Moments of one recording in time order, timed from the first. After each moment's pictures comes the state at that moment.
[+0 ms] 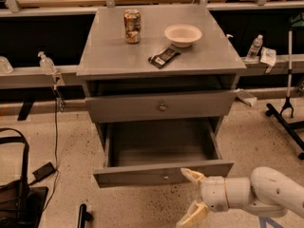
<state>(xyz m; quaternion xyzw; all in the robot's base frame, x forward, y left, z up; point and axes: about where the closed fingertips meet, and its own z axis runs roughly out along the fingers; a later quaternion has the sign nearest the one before) 0.399 -0.095 0.572 -0.49 0.68 0.38 0.39</state>
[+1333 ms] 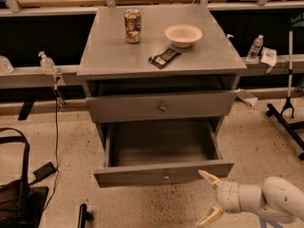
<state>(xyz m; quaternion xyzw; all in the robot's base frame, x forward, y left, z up) 0.427 -0.170 0.483 -0.53 0.67 0.30 0.42</state>
